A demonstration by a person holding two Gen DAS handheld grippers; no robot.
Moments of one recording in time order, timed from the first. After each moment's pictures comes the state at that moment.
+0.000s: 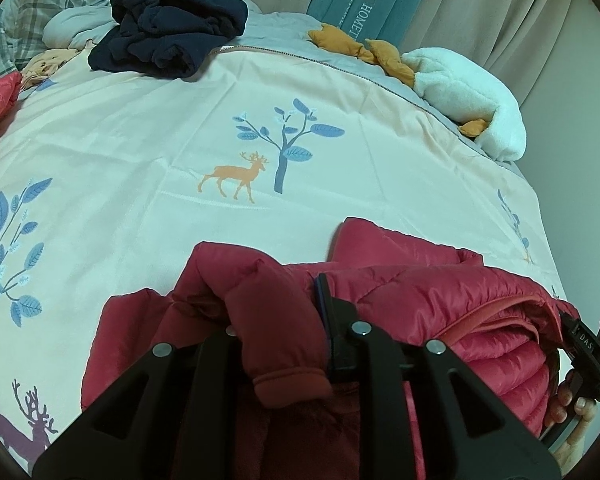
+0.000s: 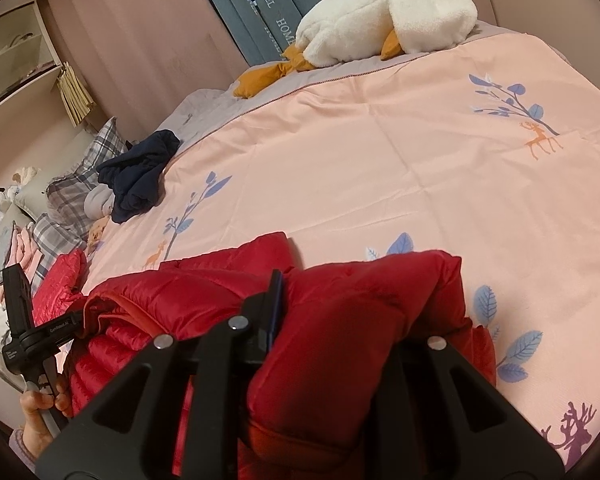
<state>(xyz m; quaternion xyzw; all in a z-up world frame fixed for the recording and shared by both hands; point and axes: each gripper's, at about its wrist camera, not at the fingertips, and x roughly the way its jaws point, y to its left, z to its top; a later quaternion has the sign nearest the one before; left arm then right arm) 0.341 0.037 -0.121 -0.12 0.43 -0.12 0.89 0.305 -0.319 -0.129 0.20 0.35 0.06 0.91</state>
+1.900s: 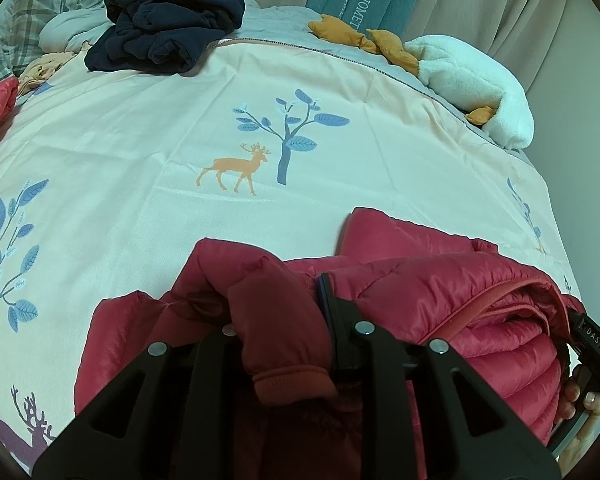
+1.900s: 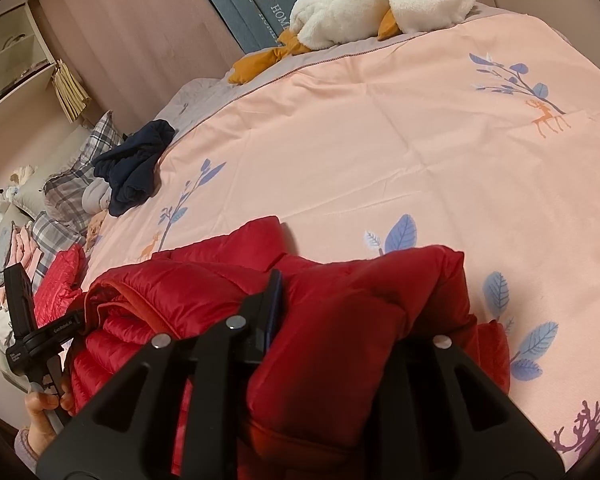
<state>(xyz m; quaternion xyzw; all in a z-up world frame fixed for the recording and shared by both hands) 0.345 0.030 -0.132 -0.10 0.44 -0.12 0.89 0.302 -0.312 -0.146 0.21 0.37 0.06 0.90</state>
